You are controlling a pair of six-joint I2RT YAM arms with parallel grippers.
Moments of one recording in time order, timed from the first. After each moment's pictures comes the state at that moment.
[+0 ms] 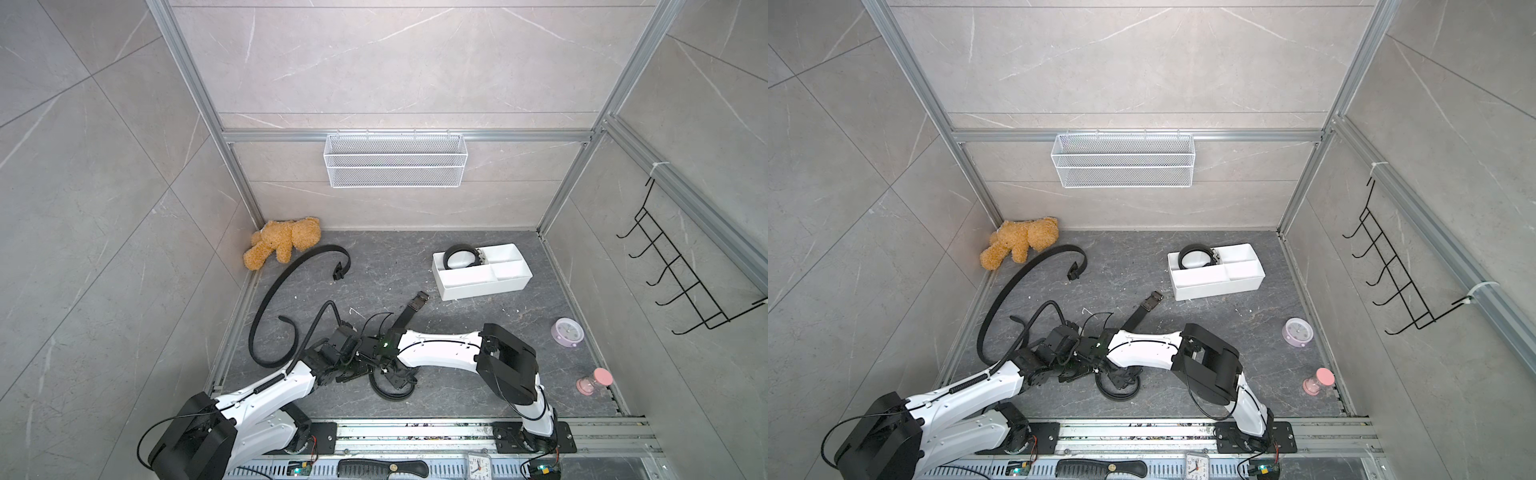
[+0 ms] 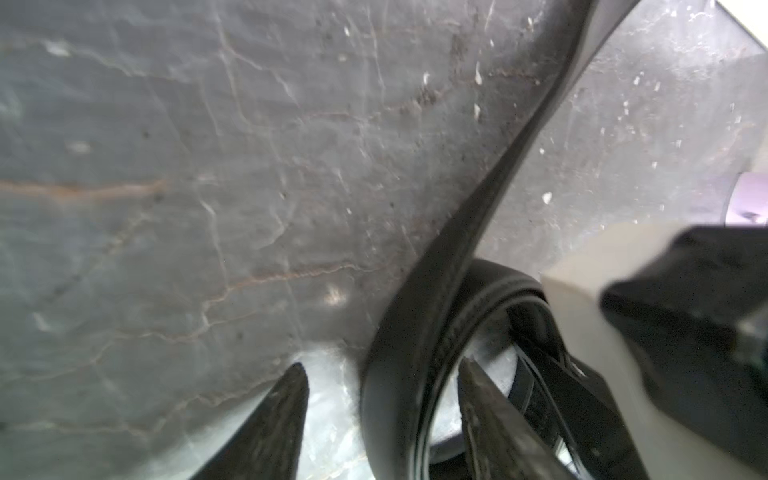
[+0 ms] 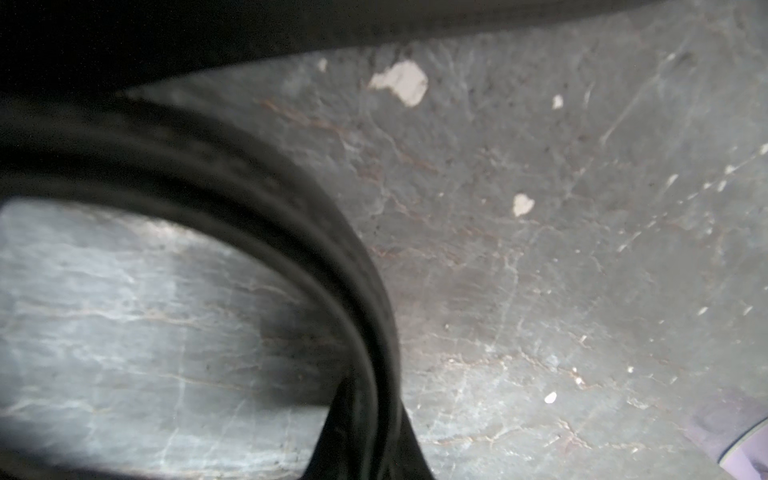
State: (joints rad) left arm -0.70 1.08 0.41 -0.34 0.18 -0.91; right arm 1.20 2.09 1.49 -1.07 0.23 0.49
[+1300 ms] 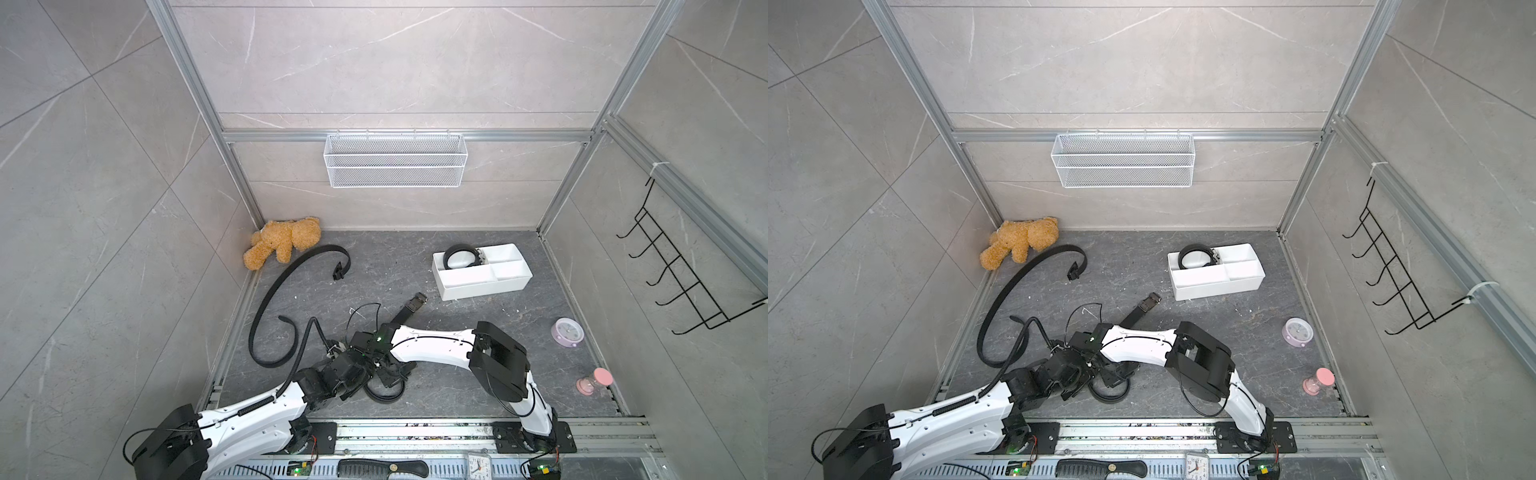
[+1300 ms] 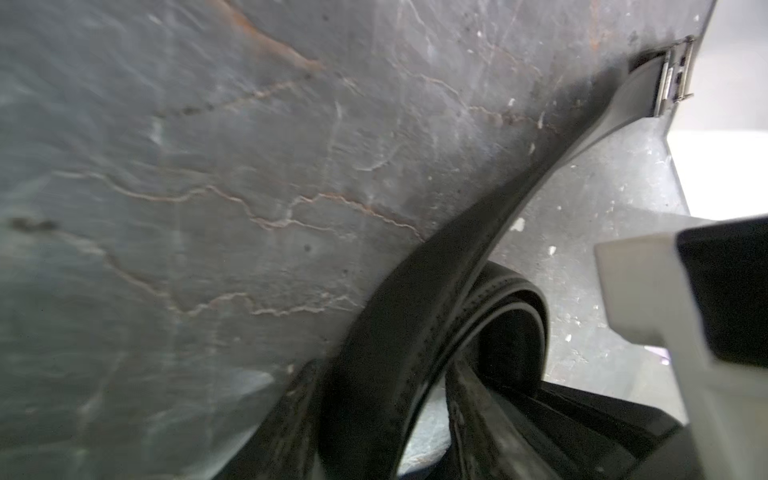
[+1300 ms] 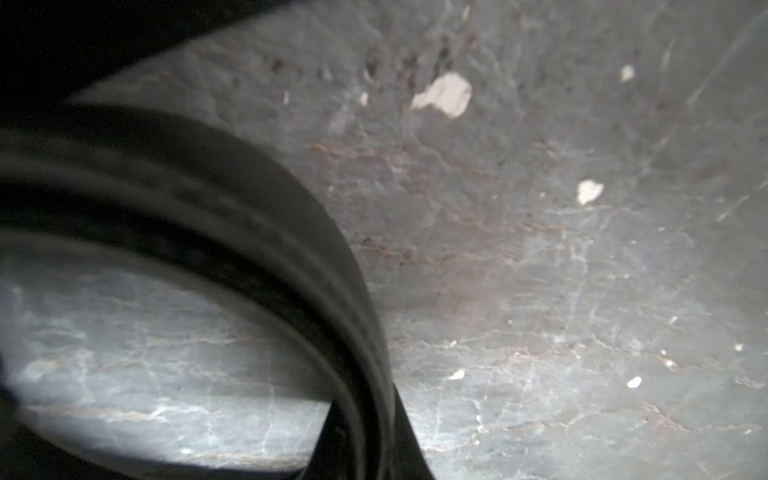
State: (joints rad) left arm -0.93 0.91 0.29 -0.34 -0.12 -1.46; right arm 1.19 2.15 1.60 -1.12 0.12 0.65
